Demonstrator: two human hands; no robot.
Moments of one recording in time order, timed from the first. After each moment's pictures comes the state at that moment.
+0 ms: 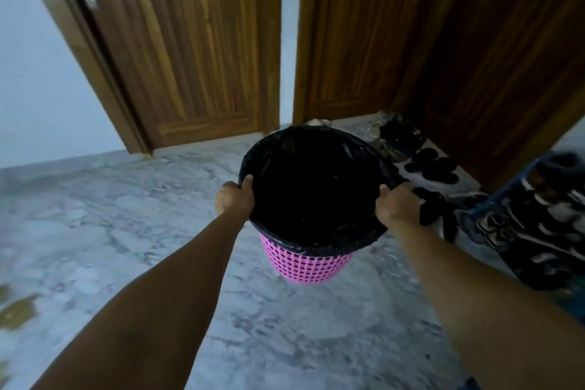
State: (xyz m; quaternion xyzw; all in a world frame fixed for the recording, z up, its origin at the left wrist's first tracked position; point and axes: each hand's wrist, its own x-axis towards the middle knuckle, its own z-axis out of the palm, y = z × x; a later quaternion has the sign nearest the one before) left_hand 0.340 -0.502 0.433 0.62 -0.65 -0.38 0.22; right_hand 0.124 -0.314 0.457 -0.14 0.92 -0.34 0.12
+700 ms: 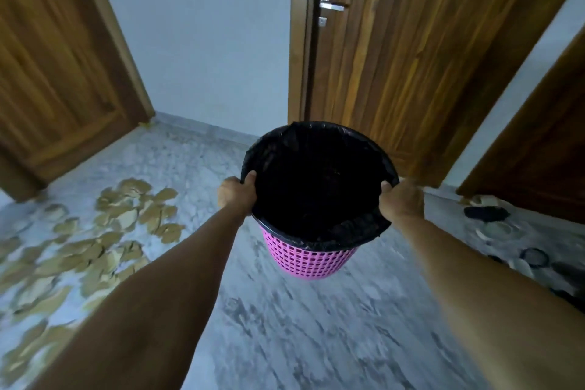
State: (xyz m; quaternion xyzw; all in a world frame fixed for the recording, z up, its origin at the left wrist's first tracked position) left_hand 0.558 -0.709 0.457 0.79 -0.40 -0.30 0.35; right_hand 0.268 -0.696 0.476 -0.45 0.83 -0.27 0.21
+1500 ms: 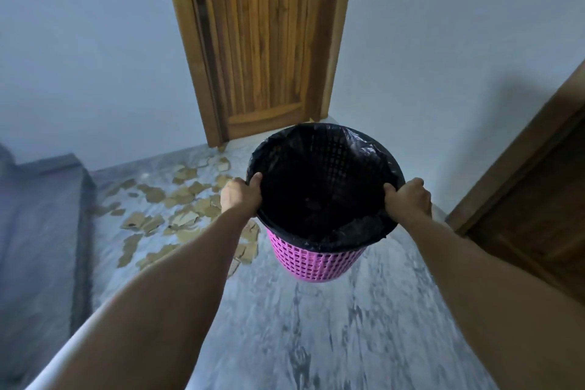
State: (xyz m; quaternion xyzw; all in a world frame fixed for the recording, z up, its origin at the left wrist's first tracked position) left_hand 0.896 -0.752 0.445 0.89 -0.12 -0.15 0.41; right_hand 0.663 -0.931 0.483 -0.70 0.63 -0.18 0.28
